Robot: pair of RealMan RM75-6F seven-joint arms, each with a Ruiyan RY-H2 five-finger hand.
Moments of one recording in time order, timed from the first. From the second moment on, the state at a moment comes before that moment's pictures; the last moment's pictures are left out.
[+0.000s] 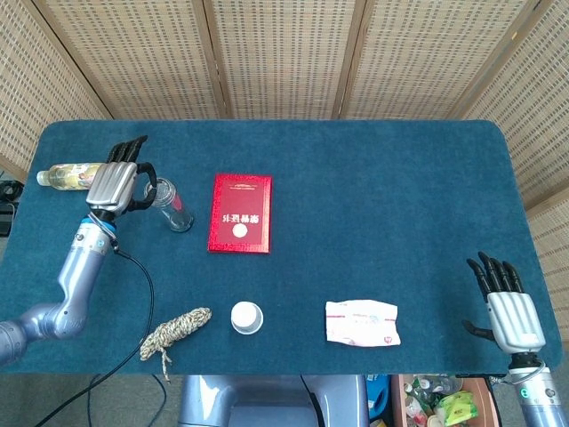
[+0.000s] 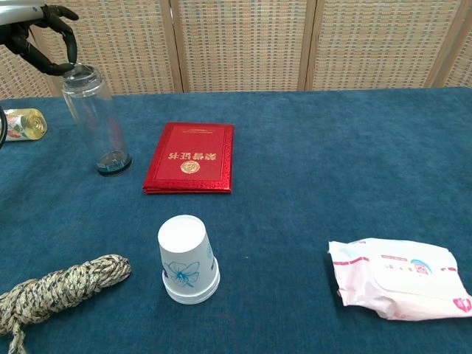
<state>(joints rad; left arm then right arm) -0.77 -1.28 -0.31 -1.45 0.89 0.94 0.23 0.12 -1.20 0.05 -1.55 -1.48 1.41 -0.06</state>
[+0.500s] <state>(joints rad) -0.77 -1.28 -0.29 -1.43 0.82 0.93 0.26 0.12 -1.20 0.05 -1.55 -1.48 1.41 -0.06</state>
